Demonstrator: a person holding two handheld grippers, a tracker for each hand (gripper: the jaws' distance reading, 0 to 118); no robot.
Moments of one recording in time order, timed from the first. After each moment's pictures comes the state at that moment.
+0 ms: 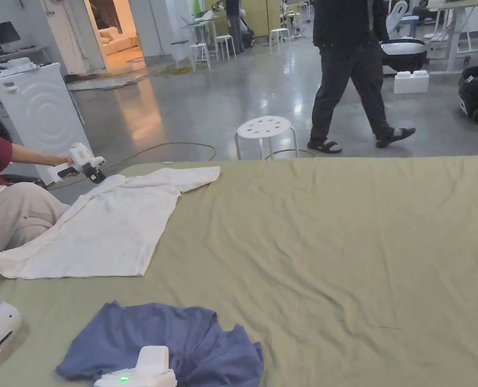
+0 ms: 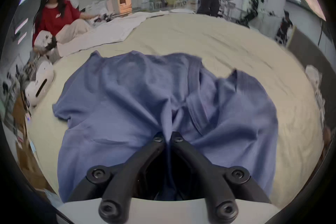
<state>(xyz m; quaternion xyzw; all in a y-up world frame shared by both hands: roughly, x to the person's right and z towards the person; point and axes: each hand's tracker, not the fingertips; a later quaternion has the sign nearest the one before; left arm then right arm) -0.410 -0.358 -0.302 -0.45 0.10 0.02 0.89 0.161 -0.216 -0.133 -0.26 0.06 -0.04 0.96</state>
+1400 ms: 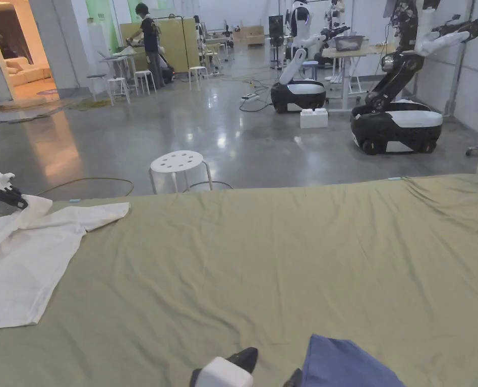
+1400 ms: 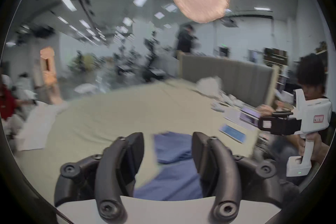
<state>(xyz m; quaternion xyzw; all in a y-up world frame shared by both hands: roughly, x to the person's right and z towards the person) -0.148 -0.138 -0.155 -0.12 -0.20 -0.05 0.97 0.209 -0.192 -0.083 -0.19 0.01 -0.09 0.98</state>
